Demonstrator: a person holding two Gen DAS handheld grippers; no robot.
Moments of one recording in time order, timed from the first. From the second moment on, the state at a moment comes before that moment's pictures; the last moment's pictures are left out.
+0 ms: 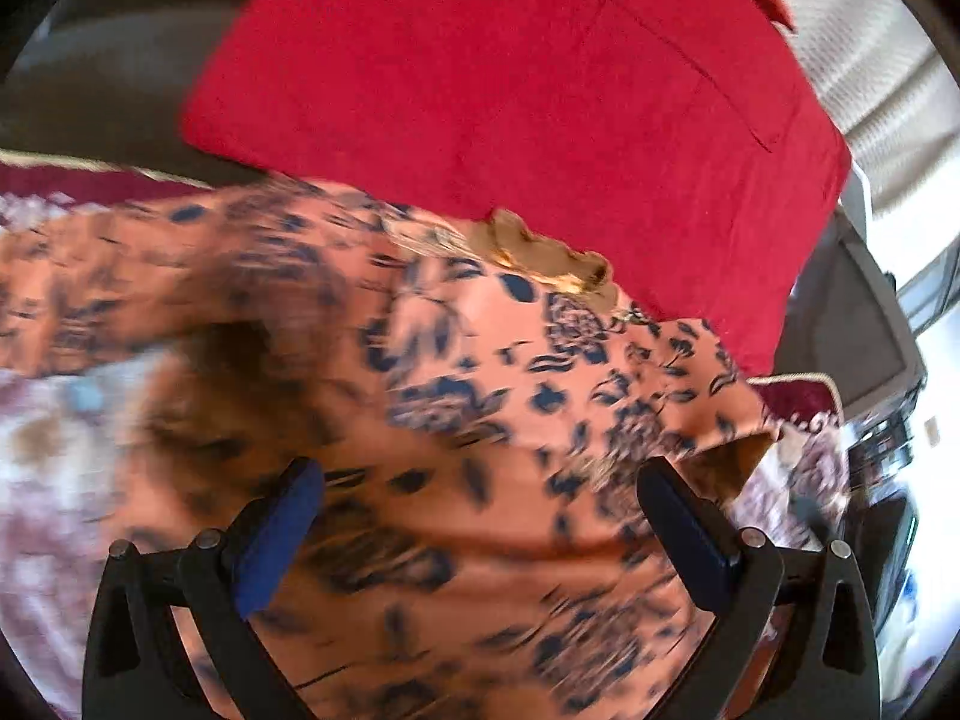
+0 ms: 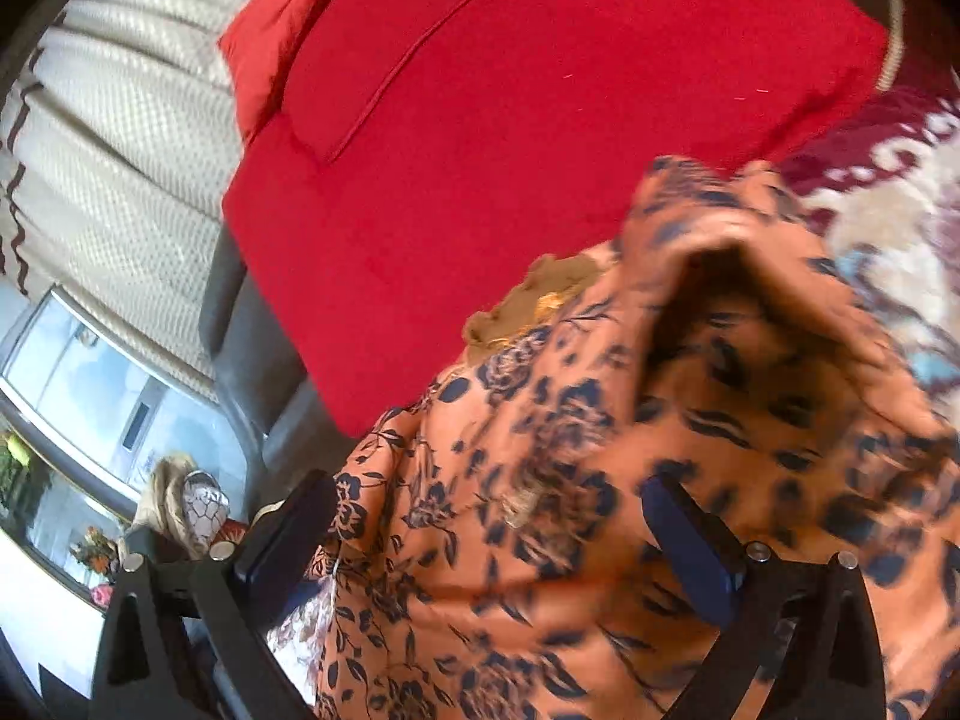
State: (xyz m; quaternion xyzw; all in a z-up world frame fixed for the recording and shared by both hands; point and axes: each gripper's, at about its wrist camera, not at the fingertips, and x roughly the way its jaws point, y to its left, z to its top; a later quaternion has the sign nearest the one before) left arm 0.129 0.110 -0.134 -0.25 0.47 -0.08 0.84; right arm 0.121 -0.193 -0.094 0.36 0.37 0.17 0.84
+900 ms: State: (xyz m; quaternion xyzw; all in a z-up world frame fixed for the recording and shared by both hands) left arm 0.141 0.140 -0.164 -0.16 0.46 0.11 0.86; right arm 0.149 -0.256 -0.082 0.45 0.34 0.18 0.81
